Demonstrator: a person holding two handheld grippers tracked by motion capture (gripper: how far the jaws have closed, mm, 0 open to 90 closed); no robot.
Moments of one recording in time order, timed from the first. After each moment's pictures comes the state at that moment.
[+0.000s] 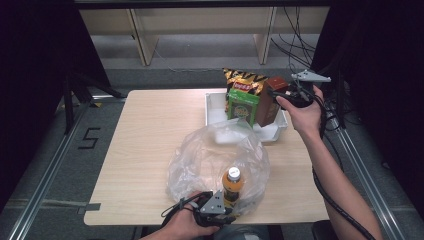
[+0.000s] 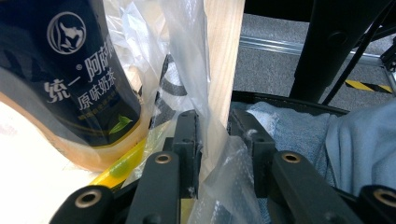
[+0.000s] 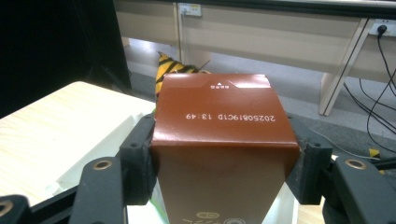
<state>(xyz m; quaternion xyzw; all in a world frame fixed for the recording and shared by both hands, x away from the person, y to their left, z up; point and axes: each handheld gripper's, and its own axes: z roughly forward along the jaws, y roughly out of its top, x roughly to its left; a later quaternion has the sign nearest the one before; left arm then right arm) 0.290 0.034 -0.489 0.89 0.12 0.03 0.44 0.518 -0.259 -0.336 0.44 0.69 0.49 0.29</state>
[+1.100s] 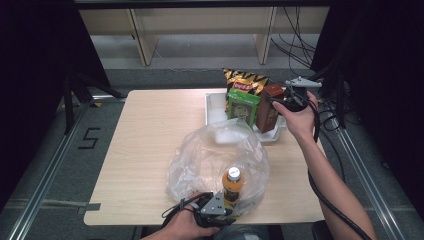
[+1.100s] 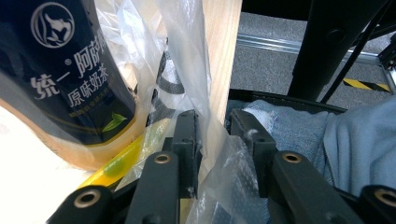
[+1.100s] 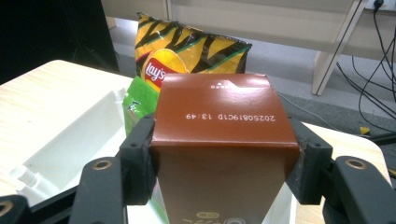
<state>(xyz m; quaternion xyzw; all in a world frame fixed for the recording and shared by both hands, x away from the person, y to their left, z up) 0.289 0.033 -0.491 0.89 0.11 0.02 0.43 0.531 -0.258 -0.365 0.47 0.70 0.46 0.29</state>
